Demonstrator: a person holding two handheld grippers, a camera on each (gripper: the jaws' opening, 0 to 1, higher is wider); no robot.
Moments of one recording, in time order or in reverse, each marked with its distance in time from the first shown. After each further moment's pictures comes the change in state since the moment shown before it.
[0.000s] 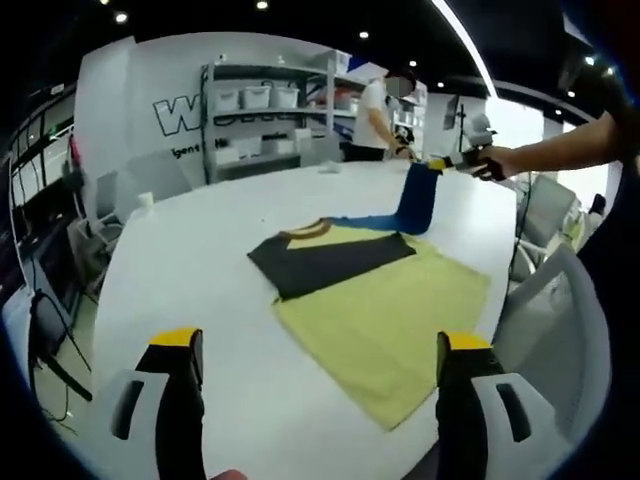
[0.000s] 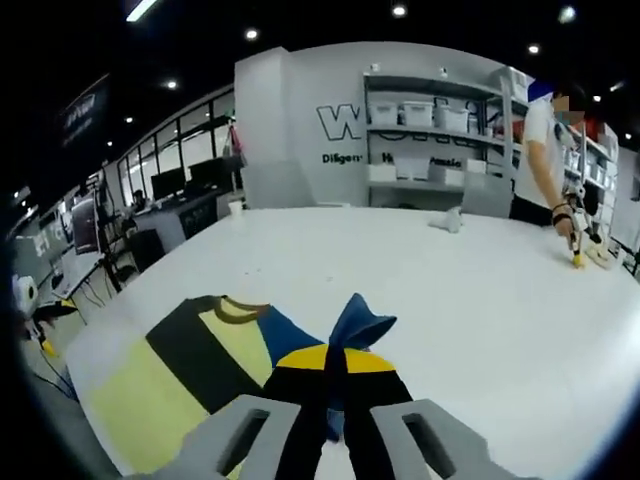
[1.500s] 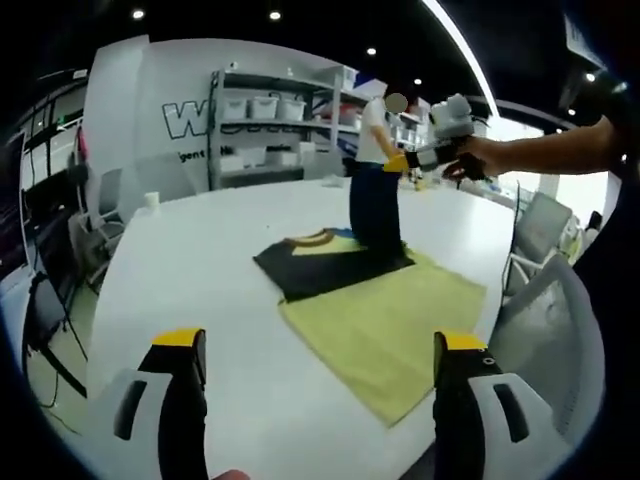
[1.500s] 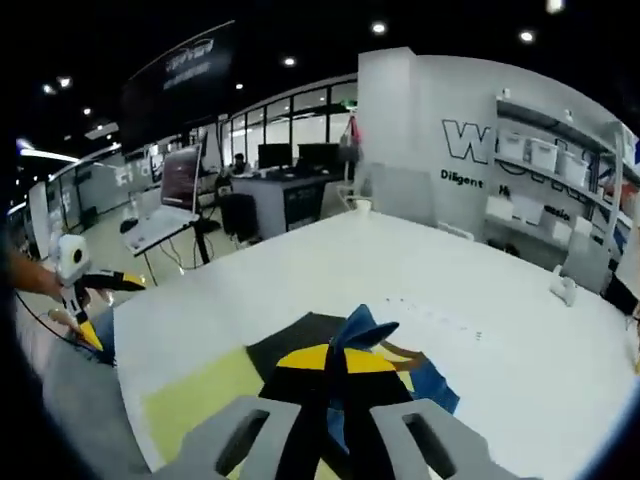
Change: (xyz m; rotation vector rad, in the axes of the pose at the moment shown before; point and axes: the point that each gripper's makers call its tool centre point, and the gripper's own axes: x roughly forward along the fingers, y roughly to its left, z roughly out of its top) left arm -0.013 0.006 -0.006 -0.051 -0.064 -0.004; right arm 0.039 0.230 0.021 -0.314 0.036 0.387
